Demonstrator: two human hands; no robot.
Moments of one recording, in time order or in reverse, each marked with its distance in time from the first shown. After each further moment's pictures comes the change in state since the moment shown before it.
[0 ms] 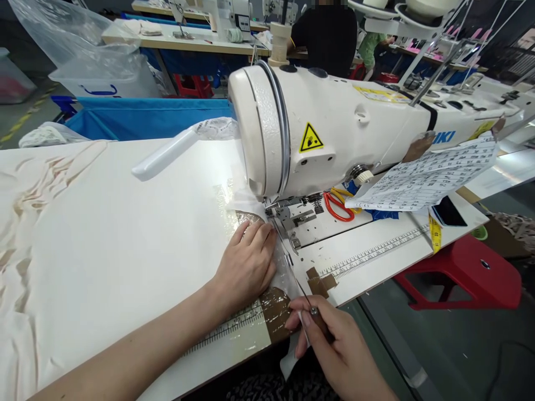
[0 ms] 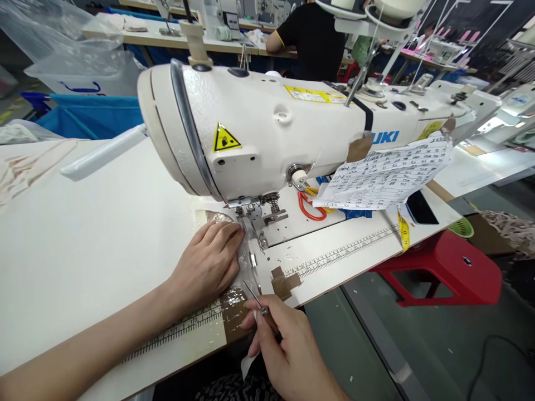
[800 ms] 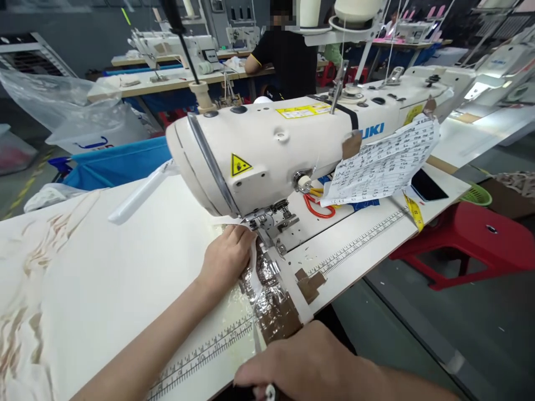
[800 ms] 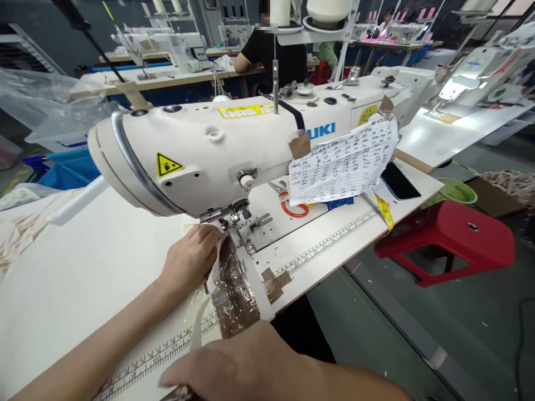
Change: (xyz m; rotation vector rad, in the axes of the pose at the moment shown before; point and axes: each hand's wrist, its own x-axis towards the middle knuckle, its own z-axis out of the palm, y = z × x) left_hand 0.023 -0.031 0.005 0.097 0.103 0.051; right_hand 0.005 -0.044 -0.005 -0.226 -0.299 -0.491
